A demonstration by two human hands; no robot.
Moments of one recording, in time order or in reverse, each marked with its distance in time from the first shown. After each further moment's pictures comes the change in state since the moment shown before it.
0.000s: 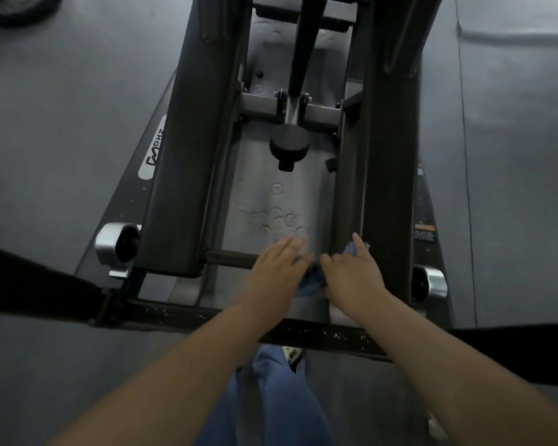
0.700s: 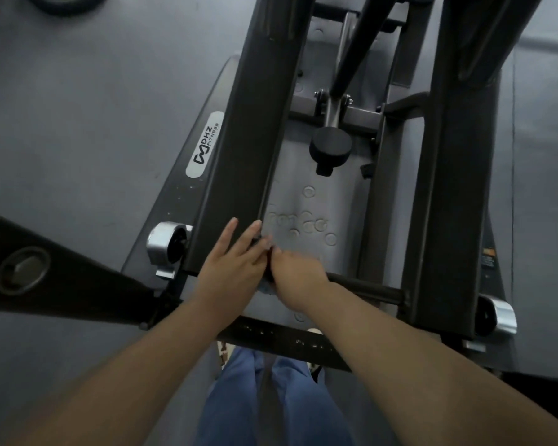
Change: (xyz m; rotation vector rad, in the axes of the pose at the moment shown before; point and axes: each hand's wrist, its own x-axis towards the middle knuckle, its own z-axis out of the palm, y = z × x) left_hand -0.049 -0.113 -0.036 0.577 0.017 0.014; right_hand 0.075 -0.119 -0.035 0.288 0.055 -0.202
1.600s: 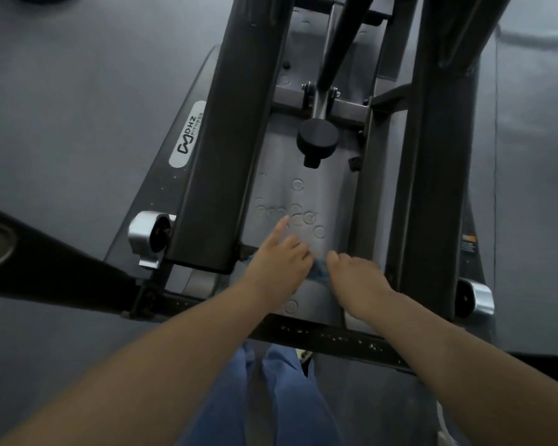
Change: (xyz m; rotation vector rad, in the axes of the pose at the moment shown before) left_hand 0.049 0.066 -0.021 0.007 -0.138 0.193; right_hand -0.066 0.075 0.001 -0.126 -0.126 0.185
